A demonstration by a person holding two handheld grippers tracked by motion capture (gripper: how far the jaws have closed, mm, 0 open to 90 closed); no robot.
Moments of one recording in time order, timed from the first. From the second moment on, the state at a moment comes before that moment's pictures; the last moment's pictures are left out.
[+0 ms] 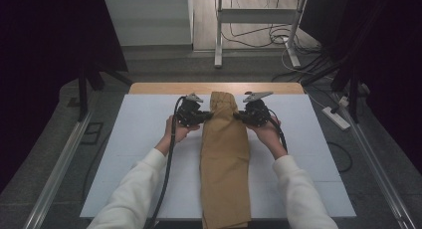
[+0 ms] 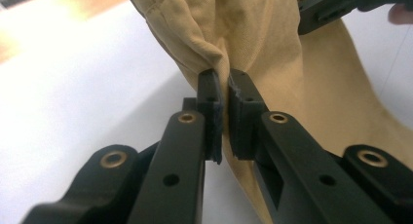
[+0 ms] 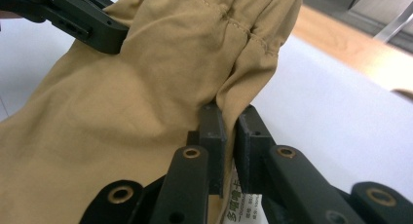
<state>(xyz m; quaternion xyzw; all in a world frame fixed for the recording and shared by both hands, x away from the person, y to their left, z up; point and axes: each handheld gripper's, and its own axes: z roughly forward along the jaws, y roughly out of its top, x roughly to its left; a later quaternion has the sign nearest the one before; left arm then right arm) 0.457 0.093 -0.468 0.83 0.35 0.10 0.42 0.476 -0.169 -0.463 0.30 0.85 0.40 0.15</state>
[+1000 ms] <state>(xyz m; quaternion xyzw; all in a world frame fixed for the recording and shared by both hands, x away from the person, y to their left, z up) 0.461 0.094 -0.455 0.83 0.35 0.11 0.43 0.478 -0.168 -0.449 0.28 0.85 0.41 0.18</state>
